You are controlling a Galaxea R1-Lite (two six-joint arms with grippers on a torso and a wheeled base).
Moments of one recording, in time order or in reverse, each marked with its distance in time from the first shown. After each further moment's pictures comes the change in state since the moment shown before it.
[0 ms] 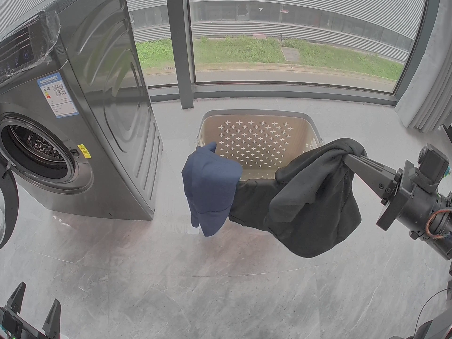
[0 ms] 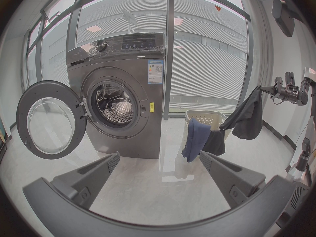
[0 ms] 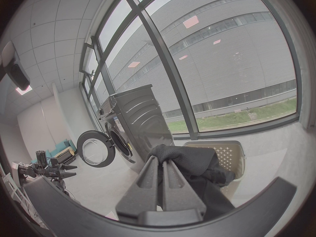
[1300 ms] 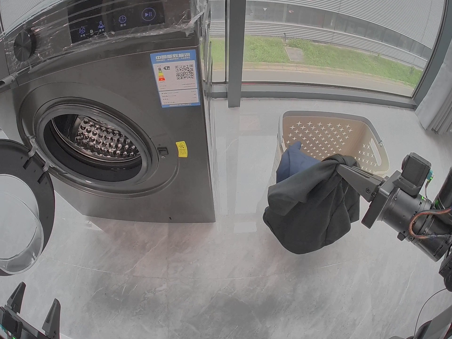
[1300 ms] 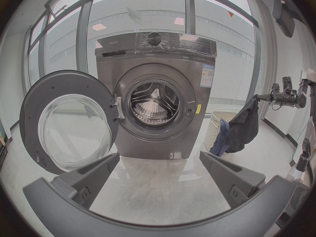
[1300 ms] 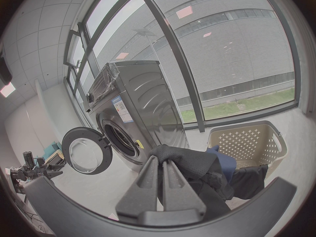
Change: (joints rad) left arm 0.000 0.000 0.000 0.000 0.001 -0.002; right arm -0.039 0.074 0.013 0.008 -0.089 0.044
